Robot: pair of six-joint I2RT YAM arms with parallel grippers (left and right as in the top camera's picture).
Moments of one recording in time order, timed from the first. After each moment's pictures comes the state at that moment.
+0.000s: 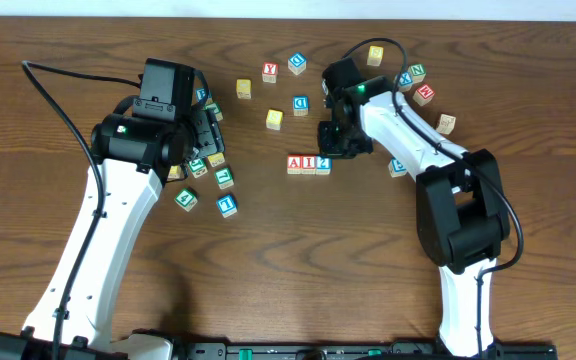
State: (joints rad) left arm -0.20 1.46 1.38 -0.99 -0.08 -0.45; right arm 0.41 2.20 1.71 -0.93 -0.13 0.36
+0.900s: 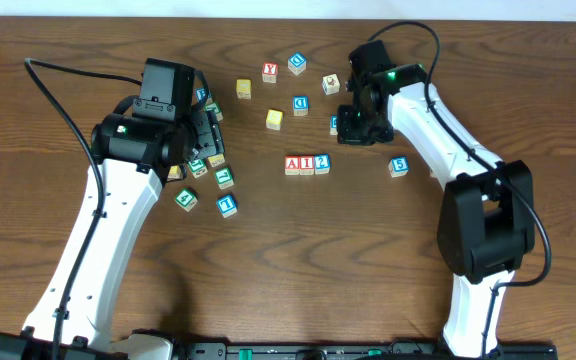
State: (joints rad) left arm -0.20 1.46 1.38 -0.99 -0.08 -0.41; right arm 0.33 2.10 1.71 -0.97 -0.14 0.34
